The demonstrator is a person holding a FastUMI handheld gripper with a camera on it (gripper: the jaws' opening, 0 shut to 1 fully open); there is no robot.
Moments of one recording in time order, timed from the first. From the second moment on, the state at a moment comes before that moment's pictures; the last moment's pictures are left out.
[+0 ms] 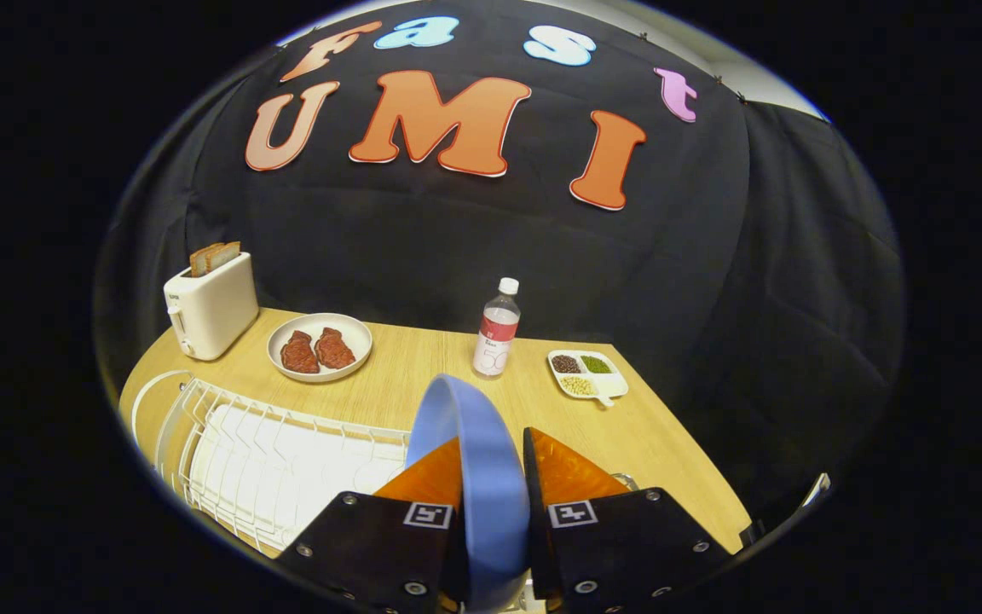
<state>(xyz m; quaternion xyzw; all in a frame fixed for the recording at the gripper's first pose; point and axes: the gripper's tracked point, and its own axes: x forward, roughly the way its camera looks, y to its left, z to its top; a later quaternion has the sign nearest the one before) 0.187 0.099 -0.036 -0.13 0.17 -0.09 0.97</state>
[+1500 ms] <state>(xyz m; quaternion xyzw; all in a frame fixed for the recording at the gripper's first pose) -0.049 0.117 -0.099 0.12 0.17 0.05 0.98</state>
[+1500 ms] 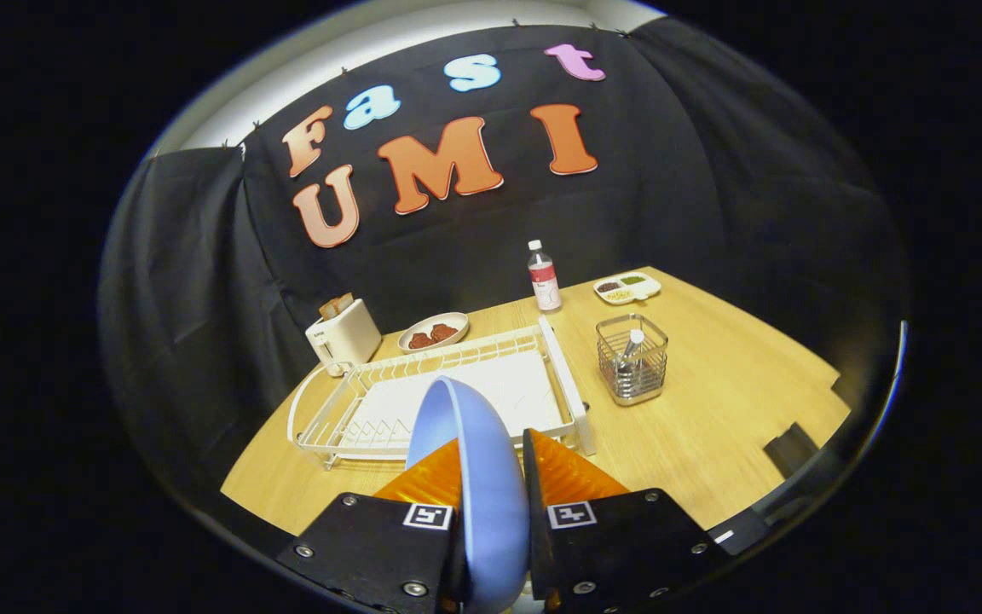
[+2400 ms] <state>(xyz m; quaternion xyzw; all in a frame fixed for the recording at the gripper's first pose) -0.029 0.158 -0.210 0.31 0.26 0.06 0.91</state>
